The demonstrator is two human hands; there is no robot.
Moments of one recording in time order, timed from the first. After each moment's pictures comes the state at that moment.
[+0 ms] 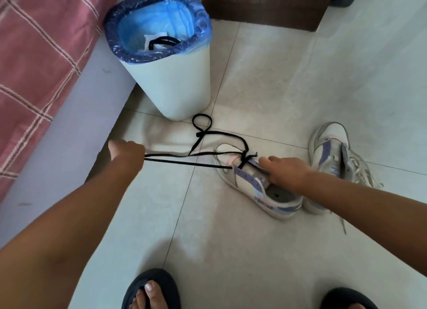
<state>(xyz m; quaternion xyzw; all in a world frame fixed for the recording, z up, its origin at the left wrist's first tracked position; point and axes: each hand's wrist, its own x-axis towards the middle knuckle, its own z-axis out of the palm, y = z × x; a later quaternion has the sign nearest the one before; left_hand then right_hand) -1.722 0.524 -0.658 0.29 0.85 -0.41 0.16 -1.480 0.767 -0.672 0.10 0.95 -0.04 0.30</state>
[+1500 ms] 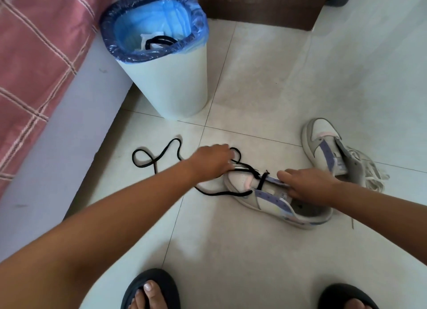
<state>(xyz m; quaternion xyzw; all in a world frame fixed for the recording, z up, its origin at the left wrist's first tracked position) -1.623 0.623 -0.668 0.59 0.78 -0.09 0.21 -1.432 0.781 -0.663 0.06 0.93 -0.01 0.36</state>
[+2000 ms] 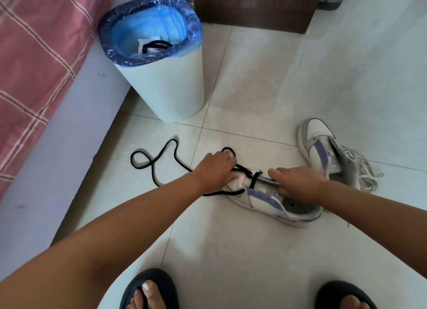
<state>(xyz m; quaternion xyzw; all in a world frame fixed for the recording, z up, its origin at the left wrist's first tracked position) -1.597 0.623 -0.694 0.60 0.77 -0.11 0.17 -1.436 0.775 -0.670 0.07 0.94 -0.02 0.33</state>
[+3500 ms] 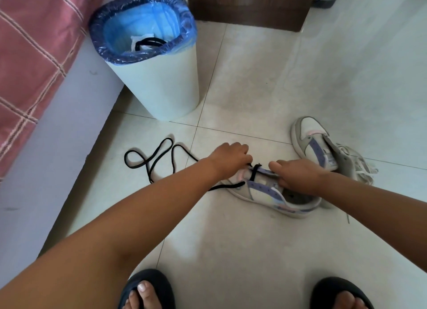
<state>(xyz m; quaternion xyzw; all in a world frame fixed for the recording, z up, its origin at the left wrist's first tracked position) -1.593 0.666 -0.679 0.69 0.70 -0.12 0.13 -1.435 0.795 -0.676 0.05 0.94 -0.01 0.33</state>
